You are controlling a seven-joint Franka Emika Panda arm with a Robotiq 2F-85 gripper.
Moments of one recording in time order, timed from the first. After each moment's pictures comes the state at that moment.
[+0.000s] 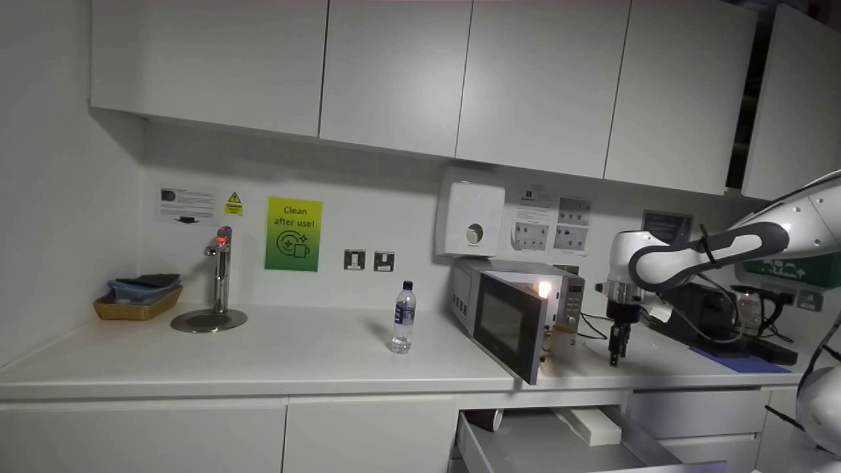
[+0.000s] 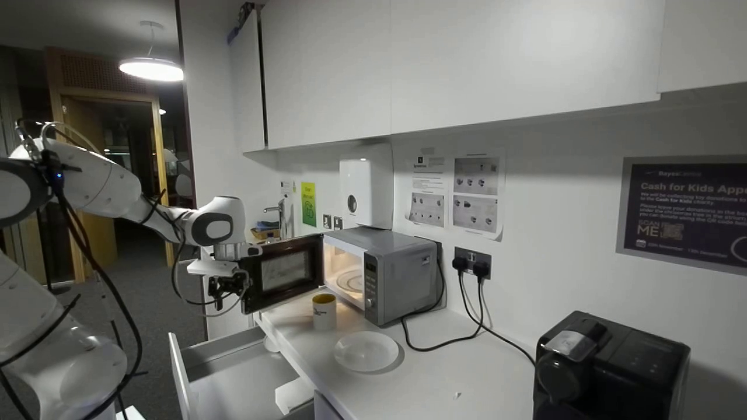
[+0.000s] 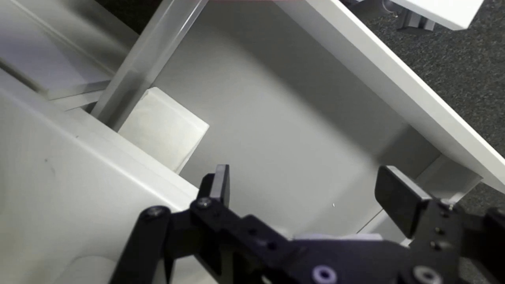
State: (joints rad) arm 0.15 -0.50 0.04 -2.60 0.02 2.07 -0.22
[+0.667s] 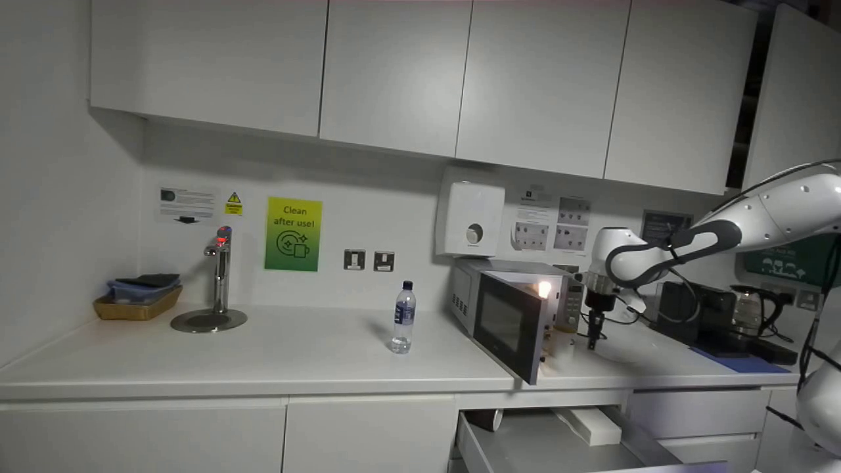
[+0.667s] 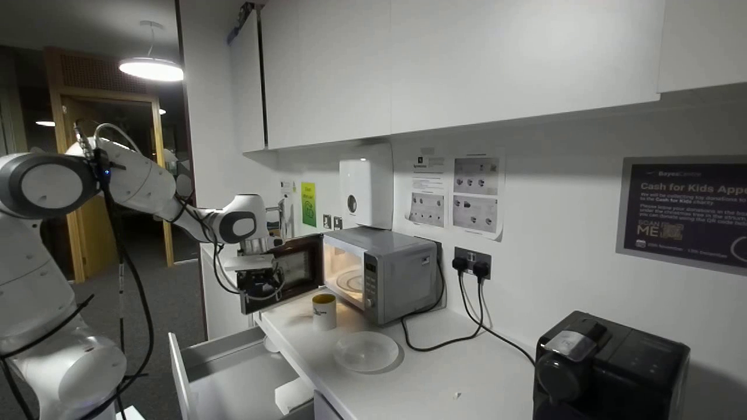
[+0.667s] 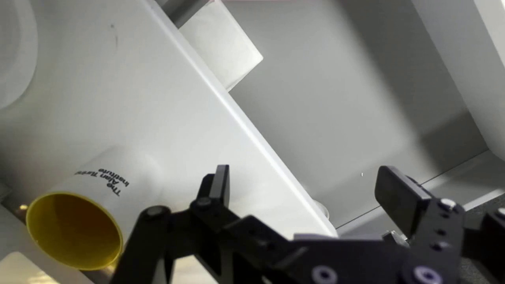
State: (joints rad) arm 0.14 -0.29 -0.02 -2.43 -0.06 2.22 -0.48
